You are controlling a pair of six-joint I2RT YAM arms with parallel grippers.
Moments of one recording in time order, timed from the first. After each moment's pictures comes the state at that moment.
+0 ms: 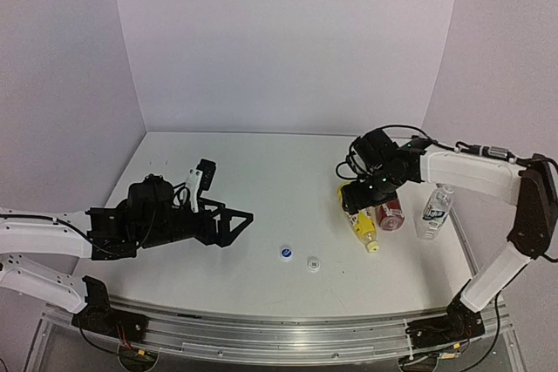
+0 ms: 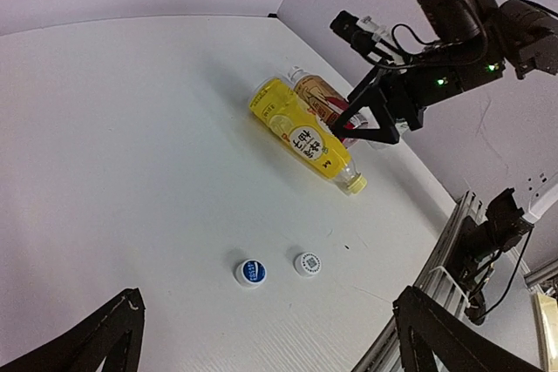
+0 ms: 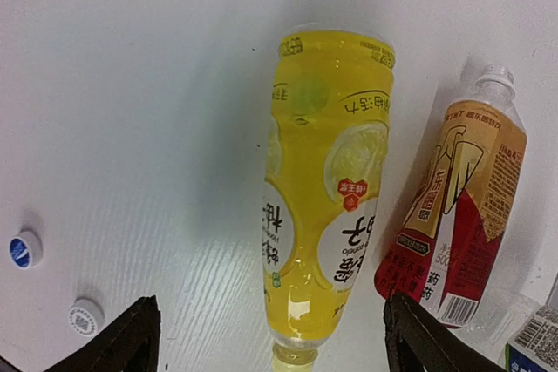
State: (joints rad) left arm -1.07 1.07 0.59 0.16 -0.12 -0.51; right arm 0.64 1.61 1.20 -0.73 0.17 0.24
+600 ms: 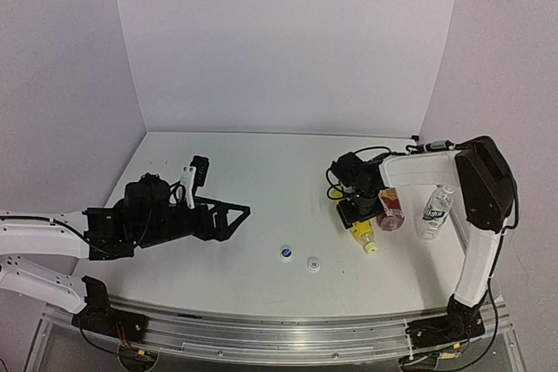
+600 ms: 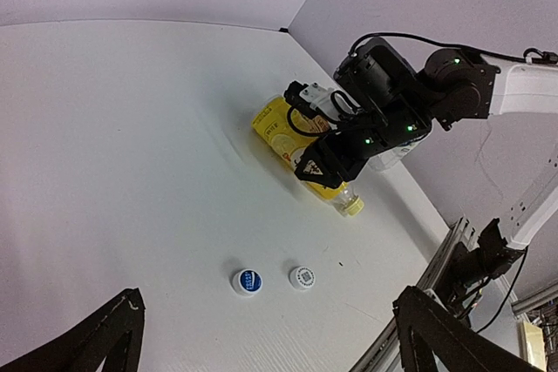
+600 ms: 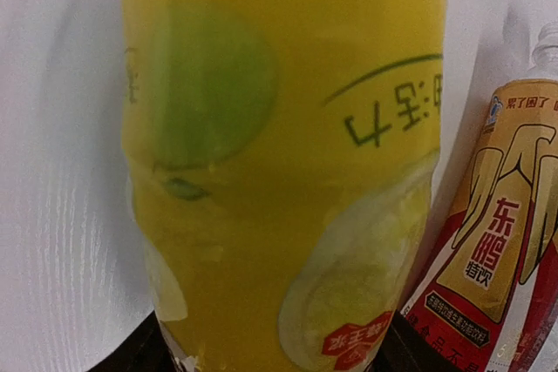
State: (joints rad) left arm -1.07 1.05 0.59 0.15 -0.16 -0.59; right arm 0.63 1.92 1.25 -0.70 0.29 0.27
